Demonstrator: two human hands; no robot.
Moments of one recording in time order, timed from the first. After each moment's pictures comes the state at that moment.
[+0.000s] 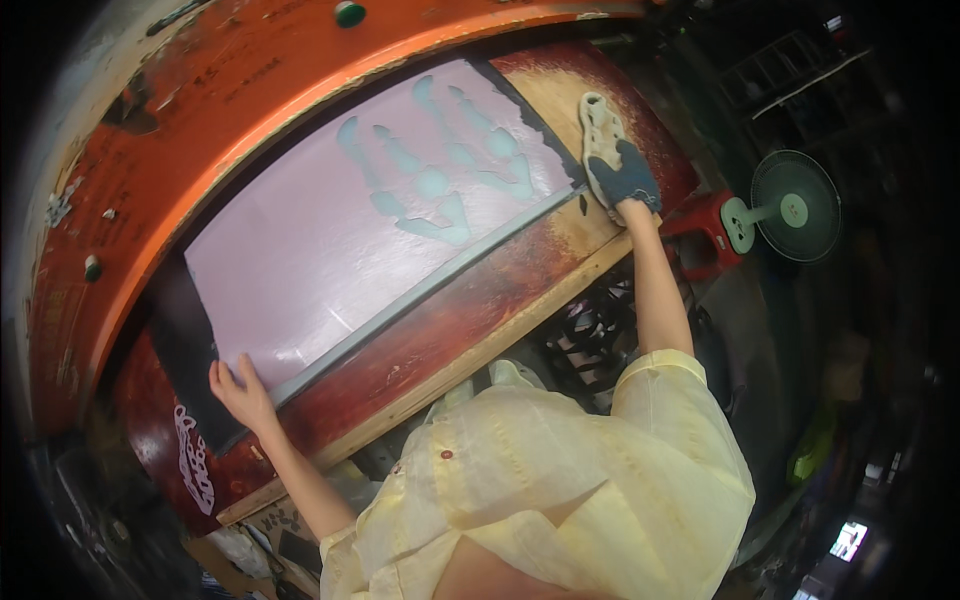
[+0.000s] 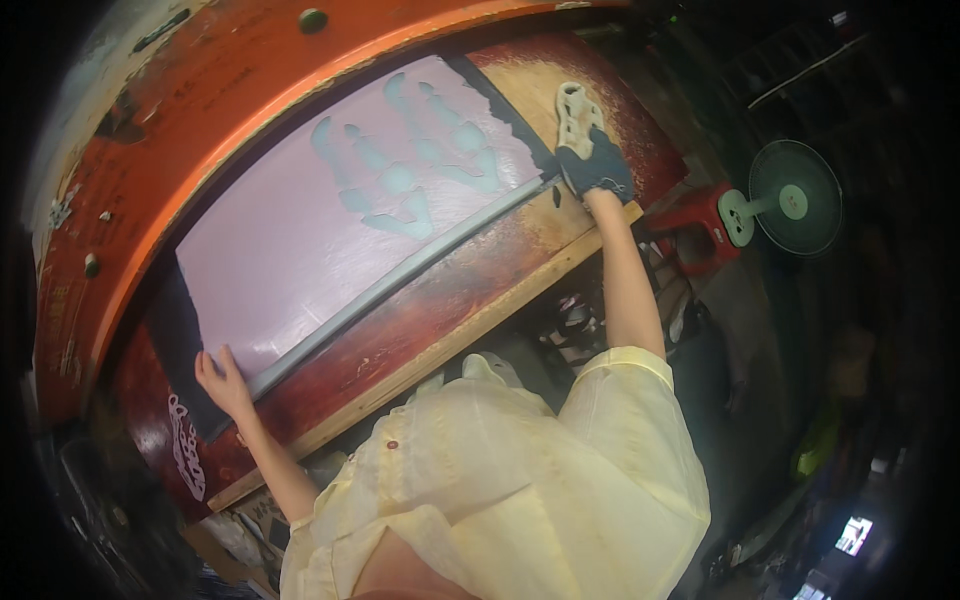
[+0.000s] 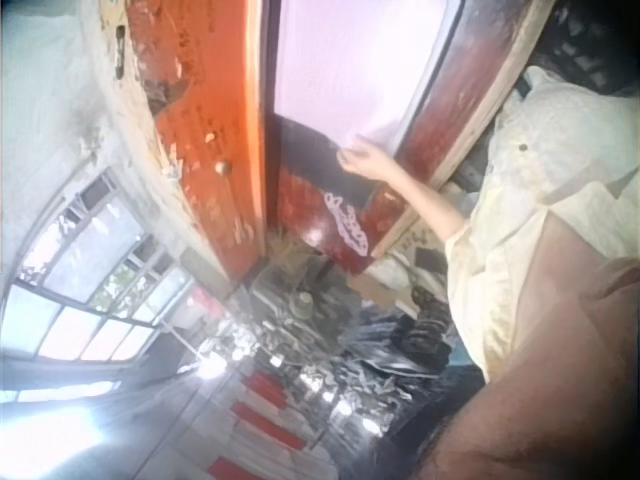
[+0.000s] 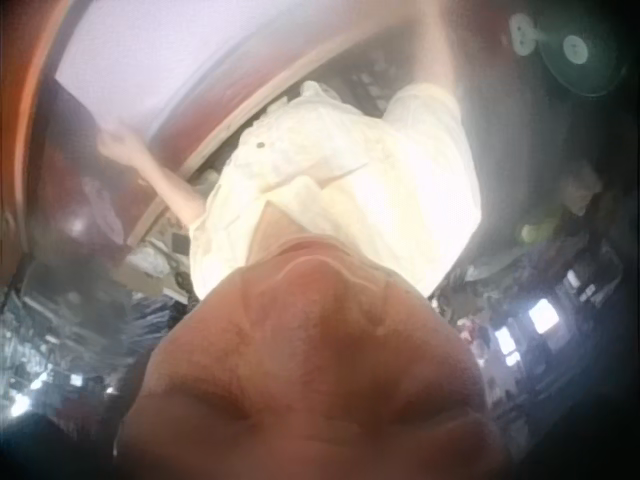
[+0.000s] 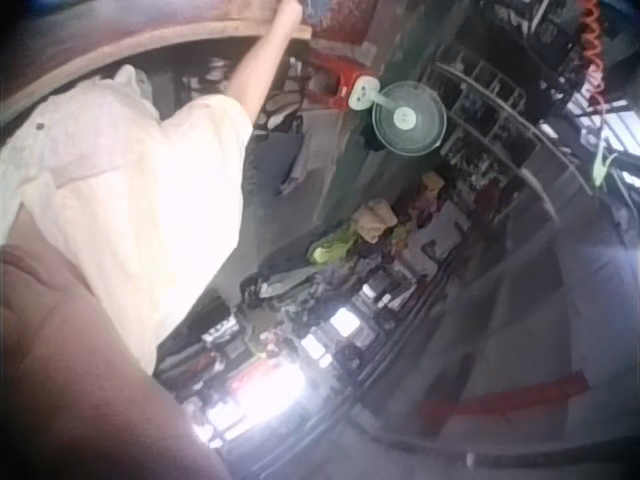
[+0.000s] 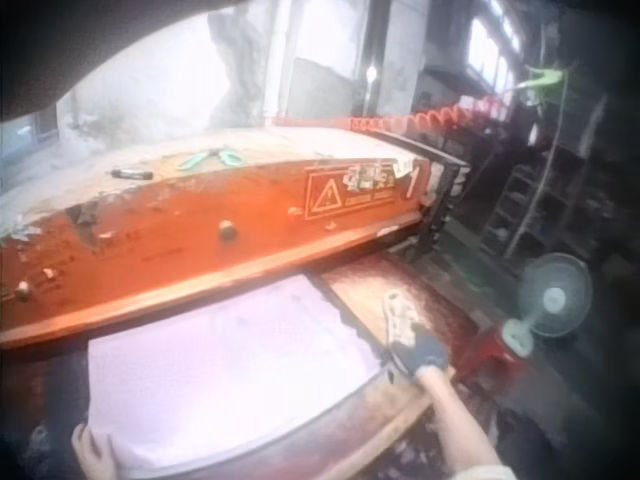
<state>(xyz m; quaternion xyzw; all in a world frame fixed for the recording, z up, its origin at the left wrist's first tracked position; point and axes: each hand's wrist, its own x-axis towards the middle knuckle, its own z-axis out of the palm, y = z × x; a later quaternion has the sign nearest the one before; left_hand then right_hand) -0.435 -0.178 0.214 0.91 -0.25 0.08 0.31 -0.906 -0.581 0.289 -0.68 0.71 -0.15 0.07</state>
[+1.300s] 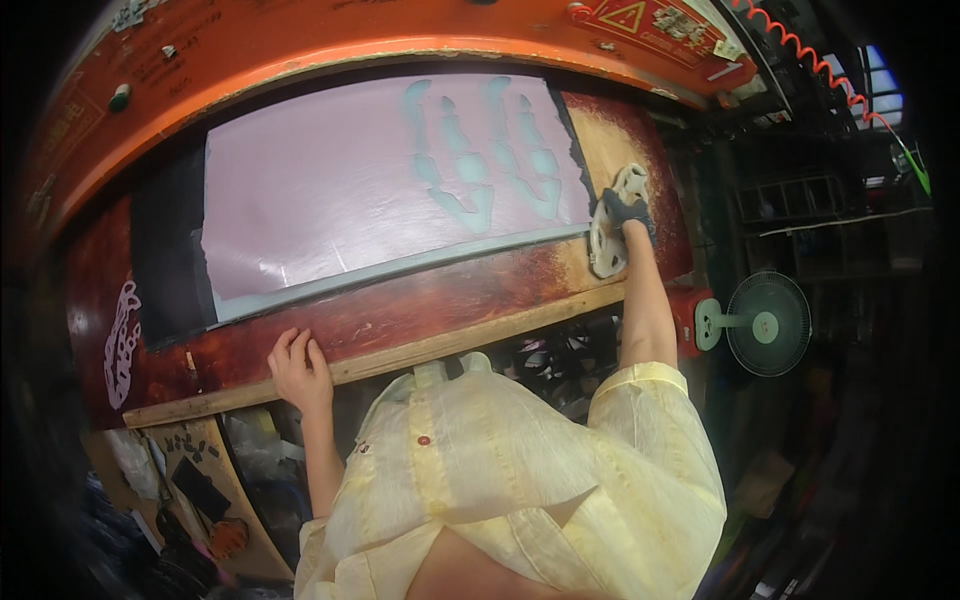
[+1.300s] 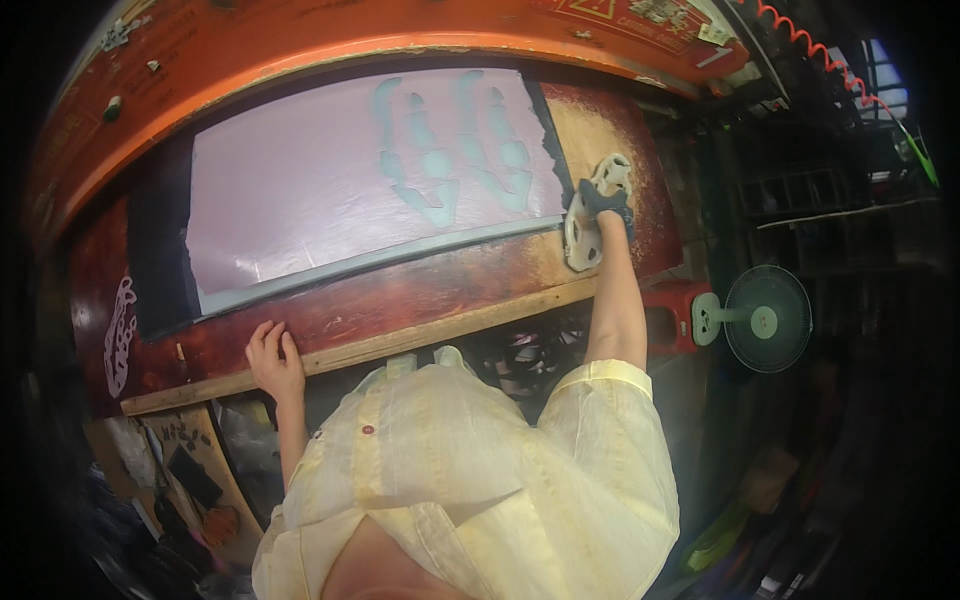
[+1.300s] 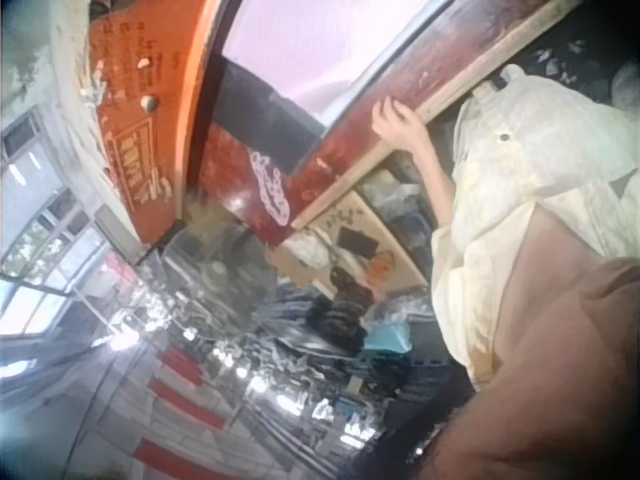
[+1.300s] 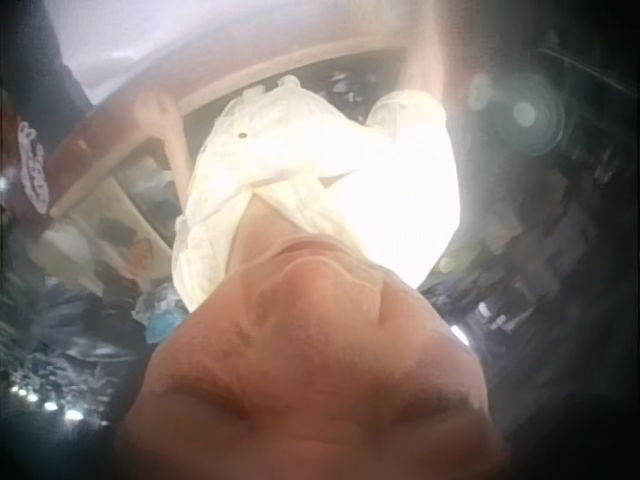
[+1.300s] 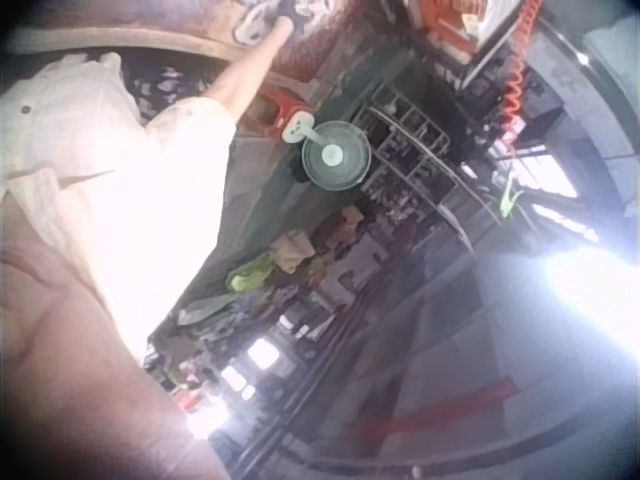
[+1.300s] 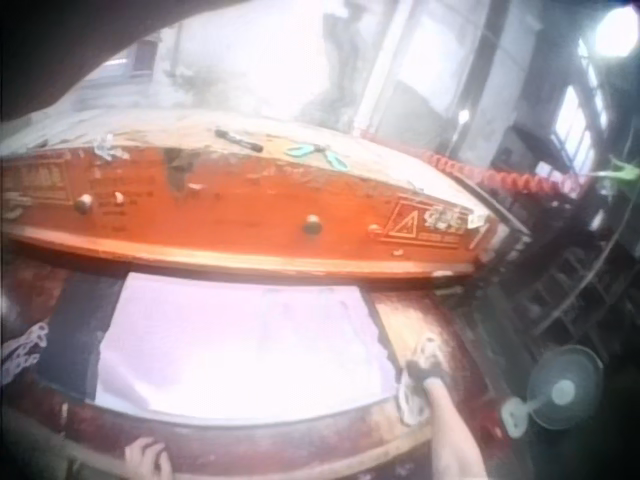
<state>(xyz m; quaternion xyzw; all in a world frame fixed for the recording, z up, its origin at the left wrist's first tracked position) -0.612 -0.154 0.194 0.88 -0.31 0.11 0.34 -0.907 -0.658 0.245 -0.62 0.77 -0.10 0.12</state>
